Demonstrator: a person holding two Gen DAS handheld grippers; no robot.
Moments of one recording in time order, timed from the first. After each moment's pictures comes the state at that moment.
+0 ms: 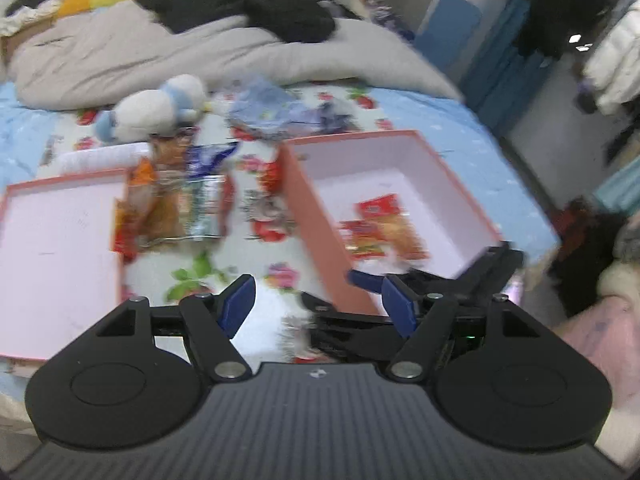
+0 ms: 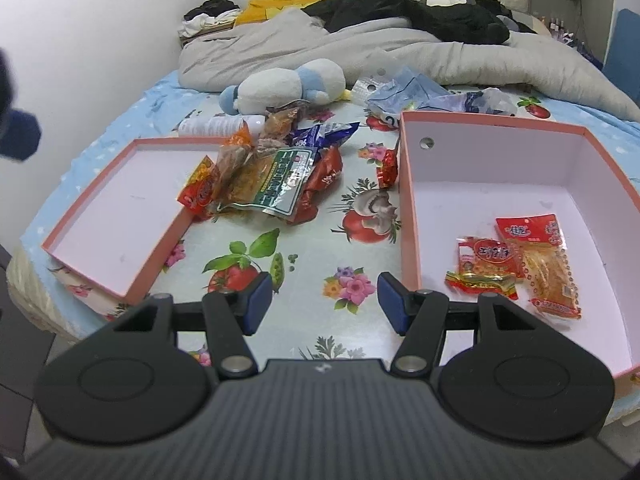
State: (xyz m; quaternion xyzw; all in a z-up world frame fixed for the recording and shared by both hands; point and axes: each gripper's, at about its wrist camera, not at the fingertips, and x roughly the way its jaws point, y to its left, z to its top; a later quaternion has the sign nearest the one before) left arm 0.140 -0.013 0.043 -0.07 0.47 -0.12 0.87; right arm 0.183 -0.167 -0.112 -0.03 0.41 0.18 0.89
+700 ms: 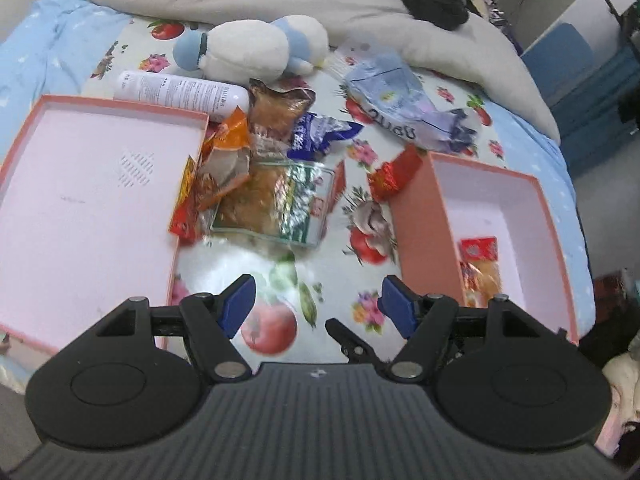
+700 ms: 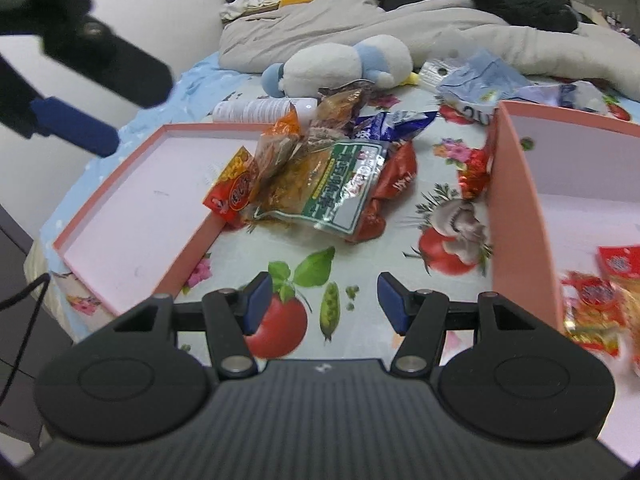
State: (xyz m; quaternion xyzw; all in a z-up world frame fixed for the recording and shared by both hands) left arm 0.273 0.097 -0.042 -0.18 0.54 -0.02 0.82; right arm 0.252 -0.106 -0.166 -0.02 0.42 0.27 0.87
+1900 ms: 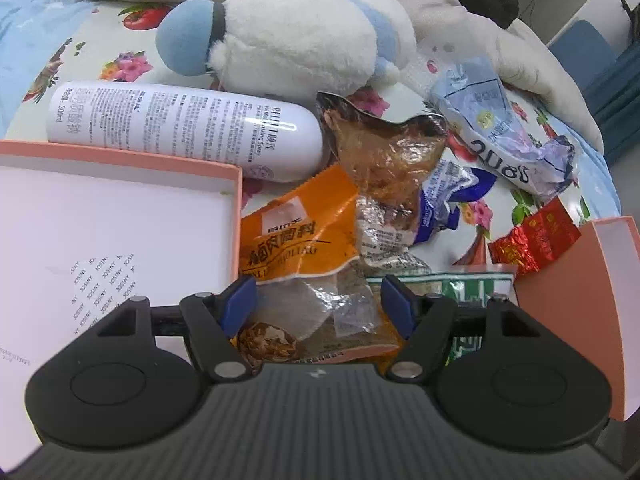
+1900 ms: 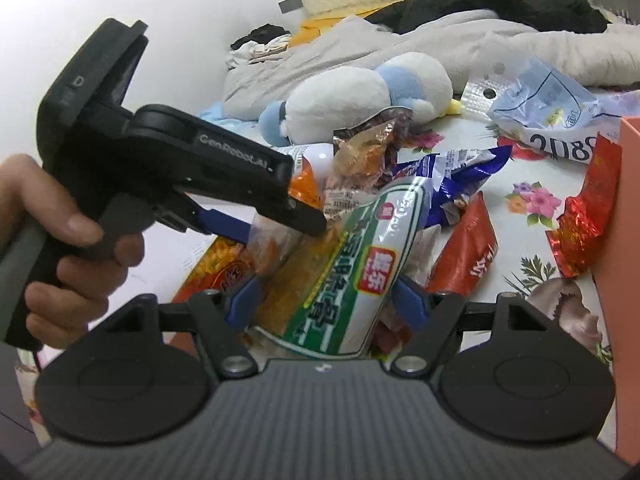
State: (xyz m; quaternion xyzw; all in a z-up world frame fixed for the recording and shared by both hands) left arm 0.428 0.183 -0.215 -0.16 0.52 -0.04 0.84; right arm 0.339 -0.041 -0.226 0.05 0.36 0.28 0.89
